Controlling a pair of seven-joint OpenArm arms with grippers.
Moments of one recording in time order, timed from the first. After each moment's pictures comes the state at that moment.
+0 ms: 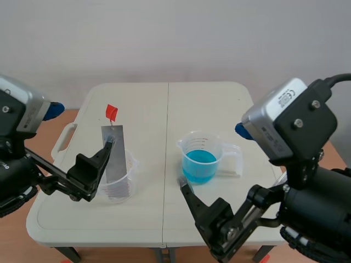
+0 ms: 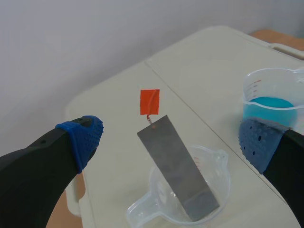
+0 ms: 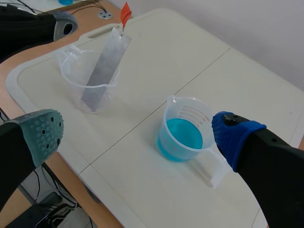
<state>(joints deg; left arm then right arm) 29.7 -20.1 2.2 109.2 4.0 -12.4 -9.5 -37.8 31.4 -13.1 123.1 1.4 12.3 0.7</state>
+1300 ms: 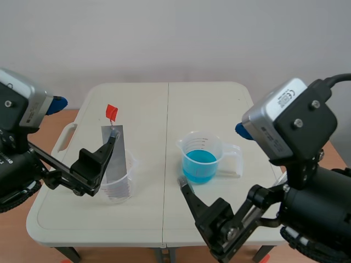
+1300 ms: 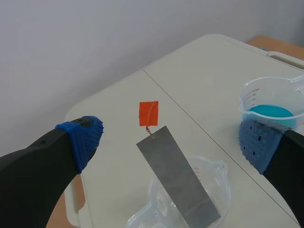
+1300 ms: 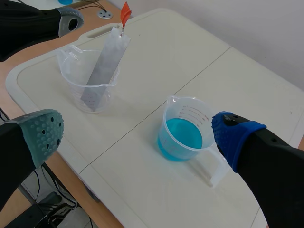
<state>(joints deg) 28.1 -23.2 4.9 109.2 1.4 -9.4 -9.7 -37.8 31.4 -13.1 123.1 1.4 12.3 0.7</state>
